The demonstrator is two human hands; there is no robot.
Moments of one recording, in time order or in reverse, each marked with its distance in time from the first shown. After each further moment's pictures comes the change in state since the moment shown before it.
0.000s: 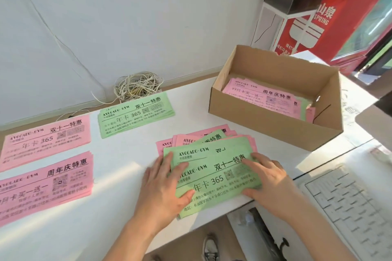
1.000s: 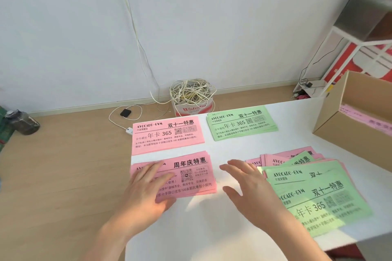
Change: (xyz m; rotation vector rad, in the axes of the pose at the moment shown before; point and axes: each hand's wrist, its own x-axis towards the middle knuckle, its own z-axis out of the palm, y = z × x) left_hand -0.103 -0.296 -0.082 -0.089 0.128 -0.086; right_hand 0.031 -0.306 0.081 0.087 0.113 -0.414
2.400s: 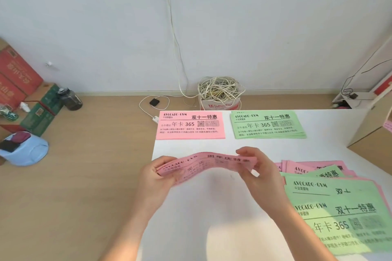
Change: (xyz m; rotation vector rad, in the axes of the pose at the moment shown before) left_hand -0.015 0.052 -0.025 -1.072 0.408 -0.498; right_hand 0.020 -0.014 -0.009 0.708 0.137 0.131
